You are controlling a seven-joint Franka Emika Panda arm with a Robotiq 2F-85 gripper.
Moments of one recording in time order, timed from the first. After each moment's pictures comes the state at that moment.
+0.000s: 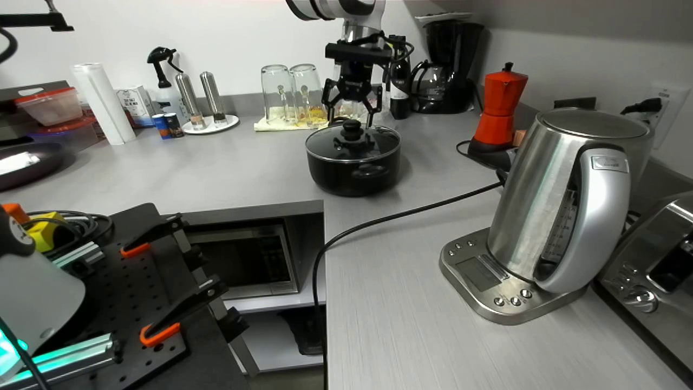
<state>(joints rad) 0.04 0.75 0.13 -1.48 -0.11 1.96 -0.52</state>
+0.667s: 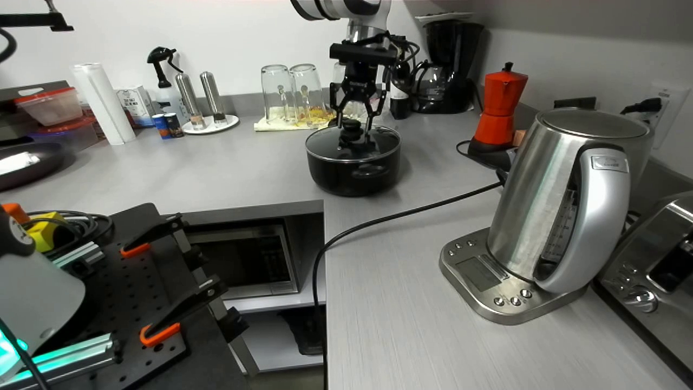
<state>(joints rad) 0.02 0.75 0.13 -1.47 -0.11 1.96 -0.52</state>
